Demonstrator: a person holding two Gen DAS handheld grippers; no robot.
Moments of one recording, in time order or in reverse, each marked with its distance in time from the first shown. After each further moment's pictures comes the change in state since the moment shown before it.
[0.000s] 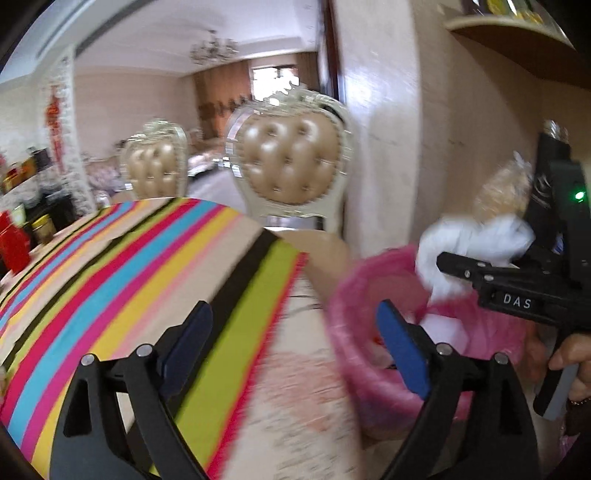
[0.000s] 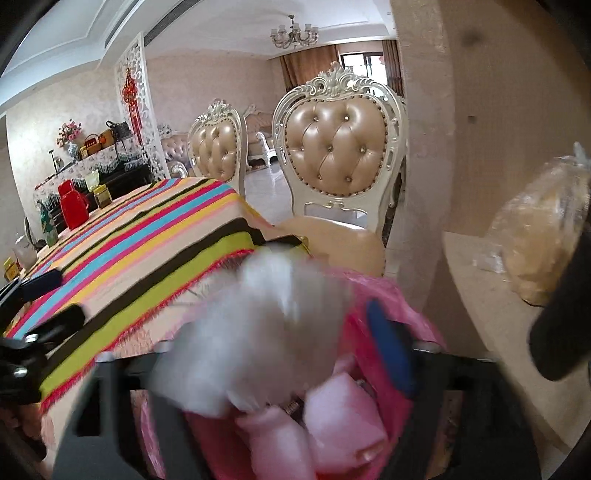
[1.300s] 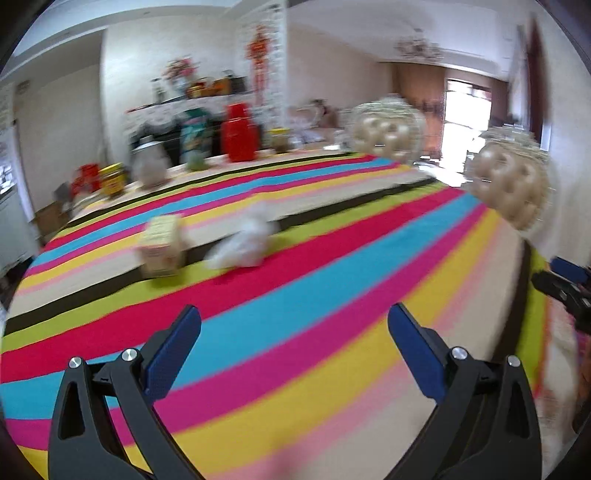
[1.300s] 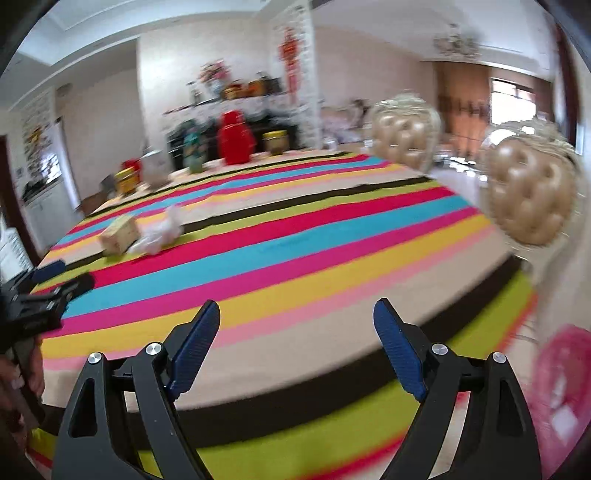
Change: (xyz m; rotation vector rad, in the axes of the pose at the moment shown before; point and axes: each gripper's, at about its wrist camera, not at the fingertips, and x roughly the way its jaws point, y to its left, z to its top) left arm -0.230 0.332 -0.165 -0.452 0.075 0.610; right arm -0.020 0.354 -0.040 -0.378 0.077 0.447
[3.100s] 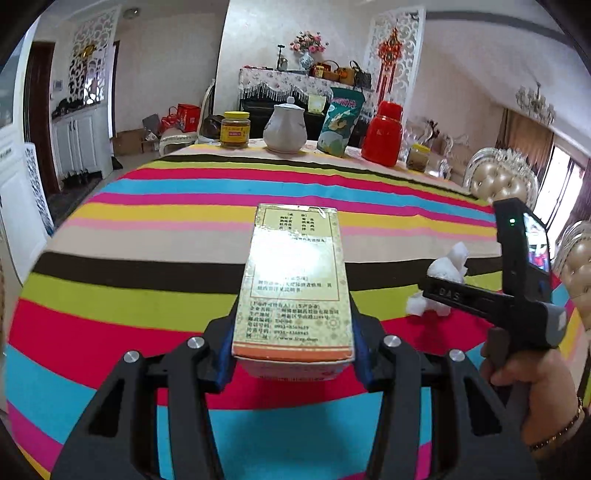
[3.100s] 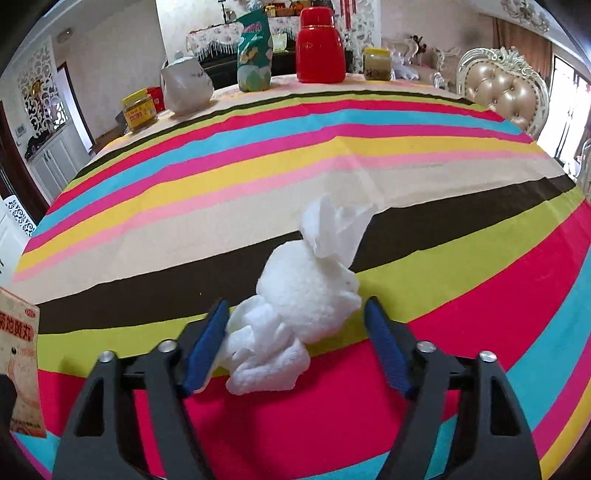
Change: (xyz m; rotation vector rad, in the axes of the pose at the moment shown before) left arm 0.044 0.162 0.002 -0.365 0.017 0.208; right arm 0.283 0.232 0.089 -0.048 0.320 0.073
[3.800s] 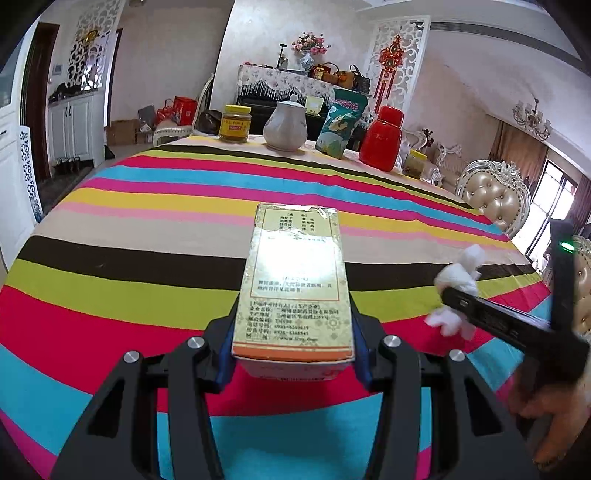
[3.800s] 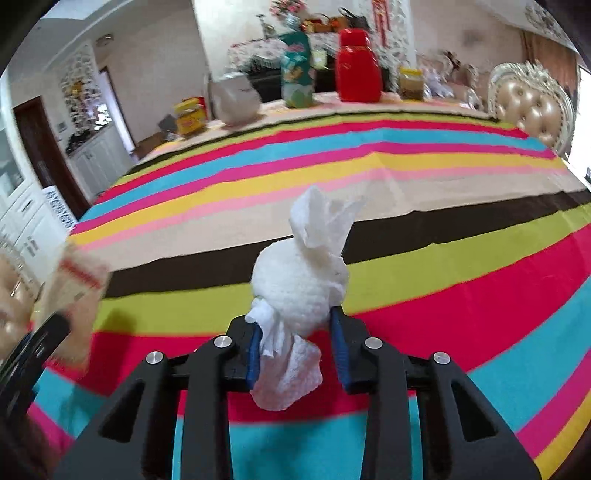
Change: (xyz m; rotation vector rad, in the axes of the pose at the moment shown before) left arm 0.007 0.018 0.000 -0.042 0.002 -0.043; right arm -0.053 0.005 -0.030 -0.081 -0.089 0.161
